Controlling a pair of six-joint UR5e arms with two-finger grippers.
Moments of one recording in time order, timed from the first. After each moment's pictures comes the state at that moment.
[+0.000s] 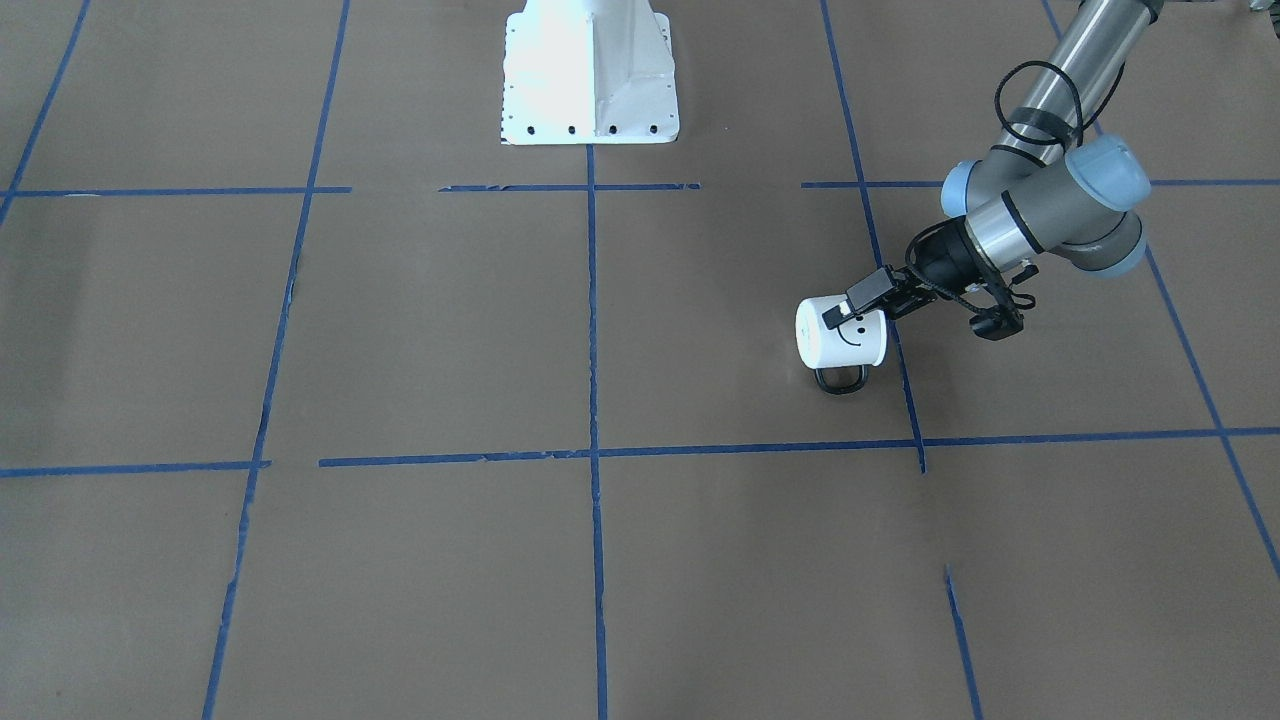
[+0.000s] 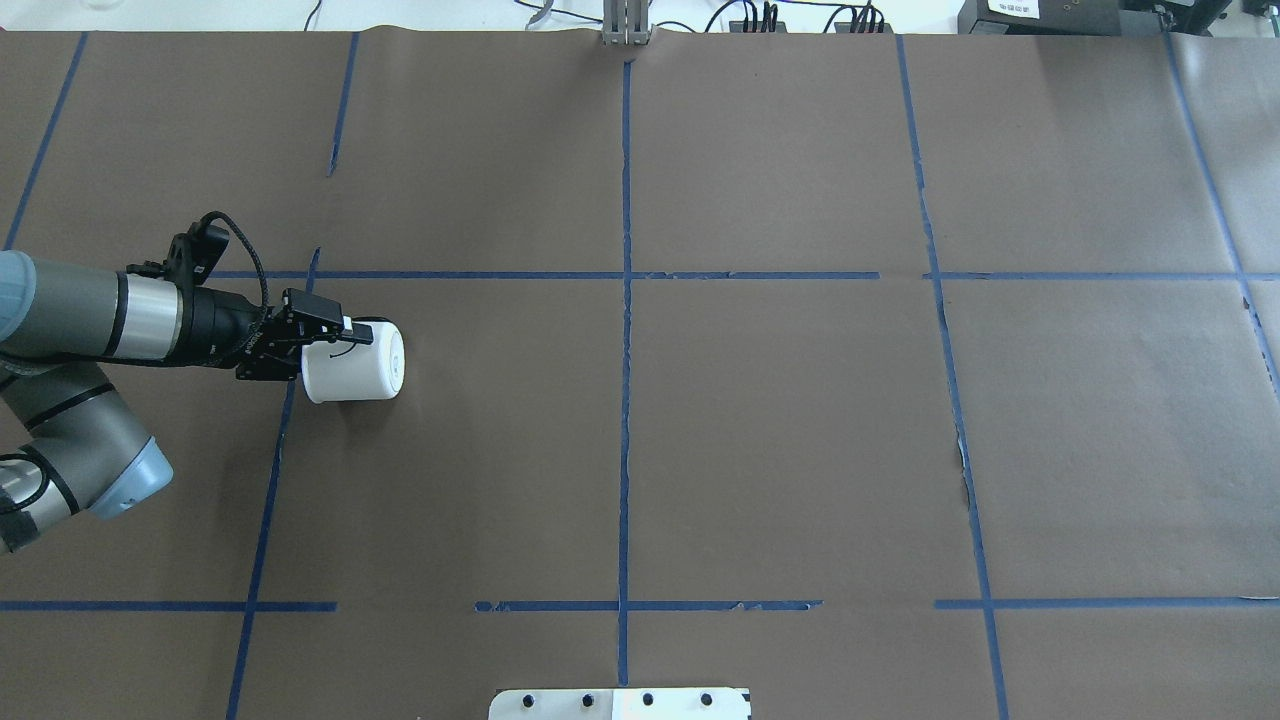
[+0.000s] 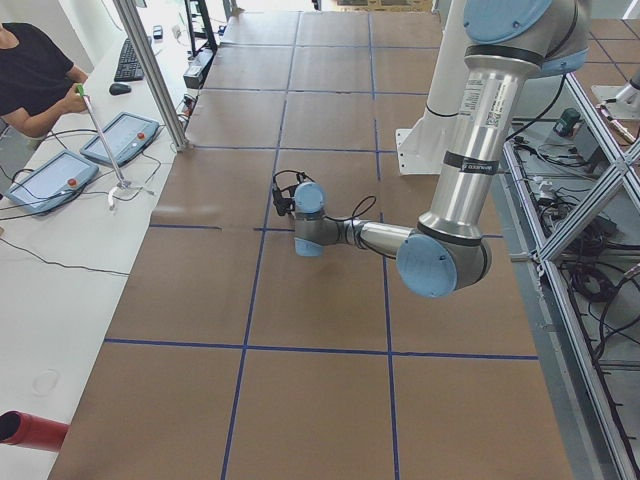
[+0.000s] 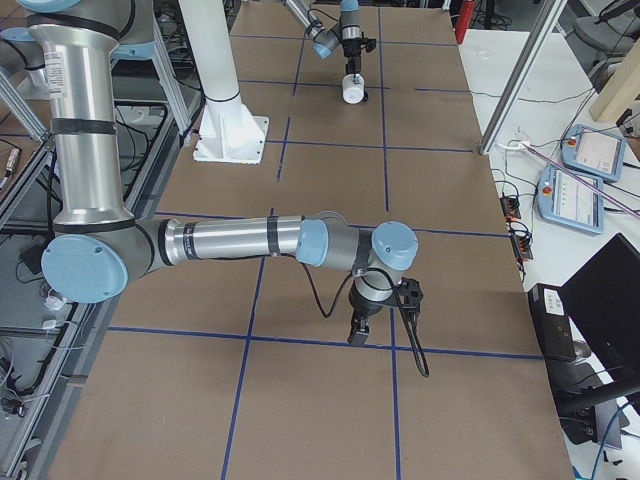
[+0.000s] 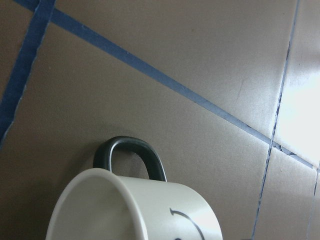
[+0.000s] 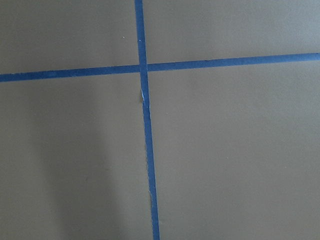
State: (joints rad) left arm -0.77 -1.82 -1.34 -3.11 -2.19 -1.80; right arm 1.53 -1.53 1.64 -1.83 2.27 0.01
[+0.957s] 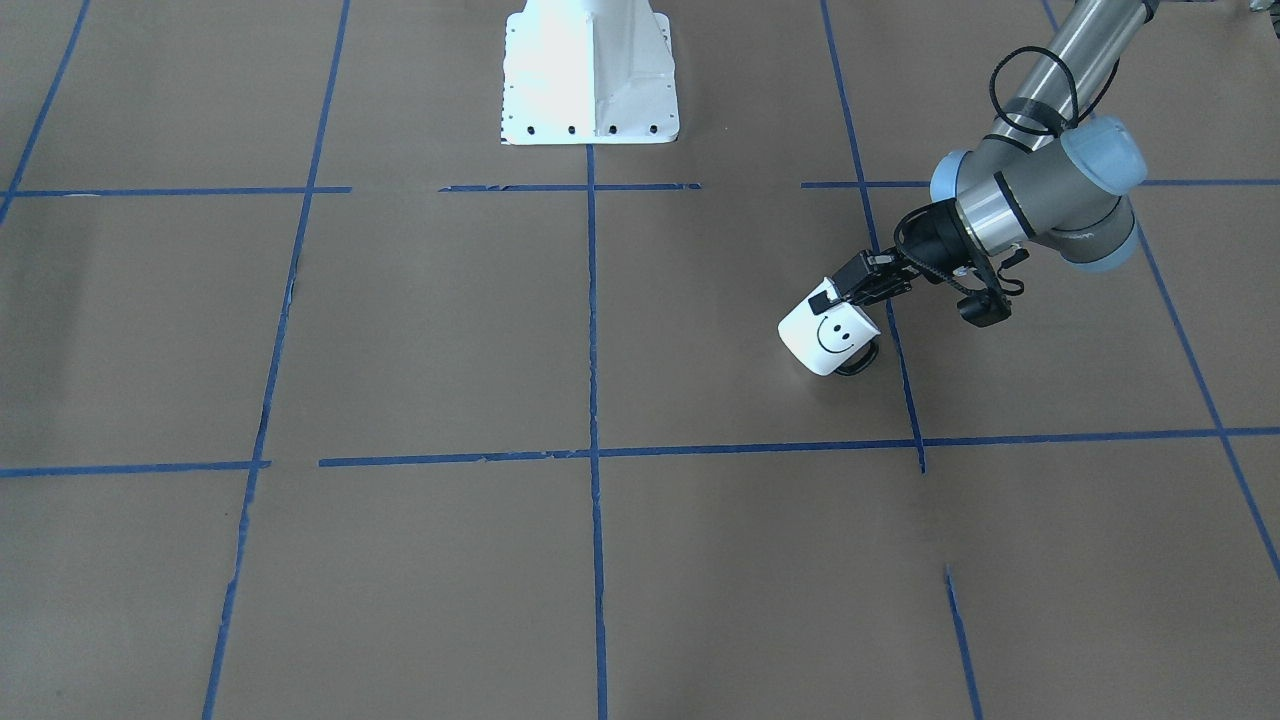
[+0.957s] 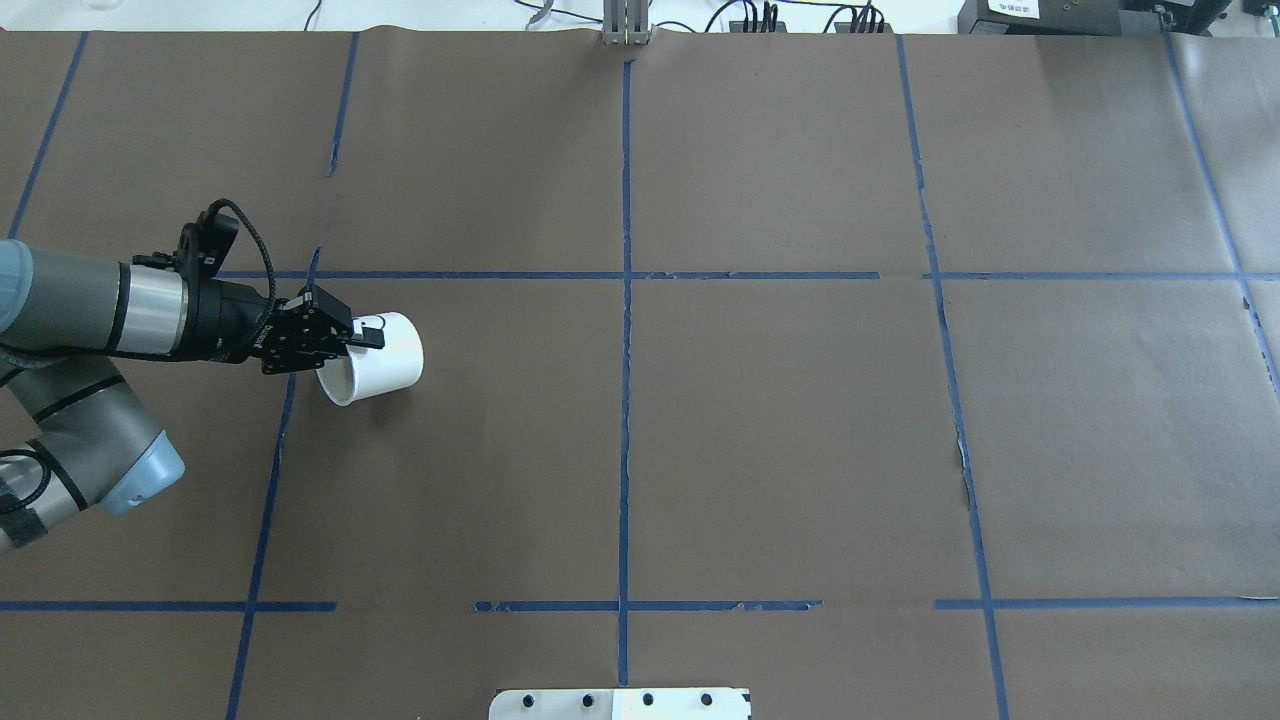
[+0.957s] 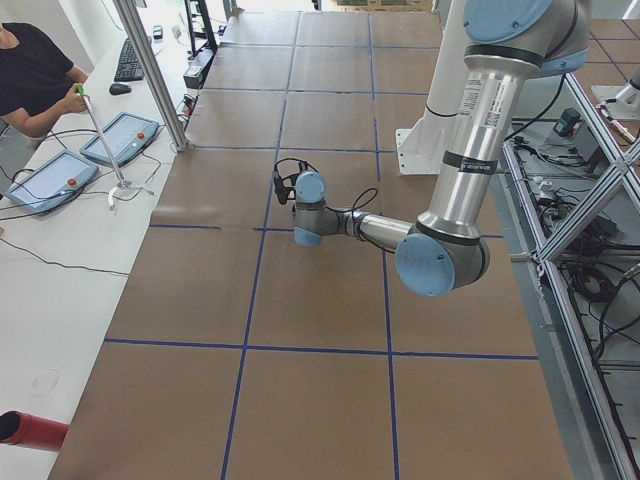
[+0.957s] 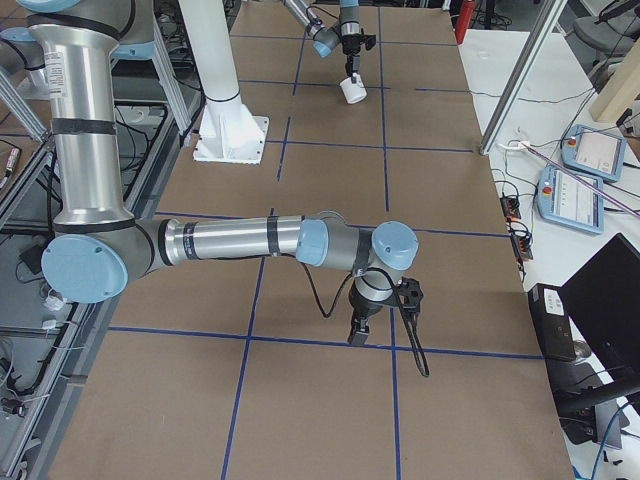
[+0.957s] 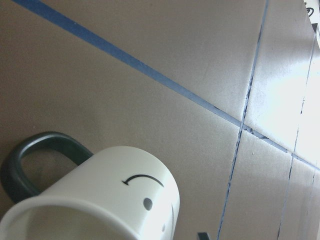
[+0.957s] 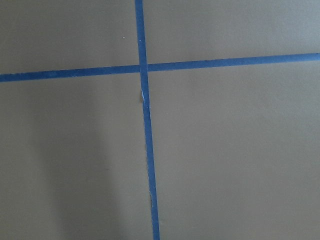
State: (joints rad) left arm -0.77 -1.83 -1.41 -3.10 -2.20 -1.84; right arm 1.53 -1.53 1.64 -1.83 2.27 0.01
